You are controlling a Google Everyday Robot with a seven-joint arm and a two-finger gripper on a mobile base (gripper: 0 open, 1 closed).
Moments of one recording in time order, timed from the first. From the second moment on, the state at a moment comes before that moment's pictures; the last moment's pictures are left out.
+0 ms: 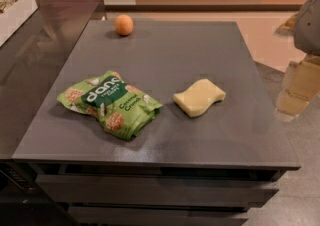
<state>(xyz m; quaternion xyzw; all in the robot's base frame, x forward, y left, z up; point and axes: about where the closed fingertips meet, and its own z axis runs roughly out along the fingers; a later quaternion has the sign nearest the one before) 0.438 -0.217 0.976 -0.60 0.78 -0.03 0.16</state>
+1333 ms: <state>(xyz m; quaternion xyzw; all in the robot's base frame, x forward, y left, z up) 0.536 -0.175 0.952 -0.59 0.77 0.05 0.24</state>
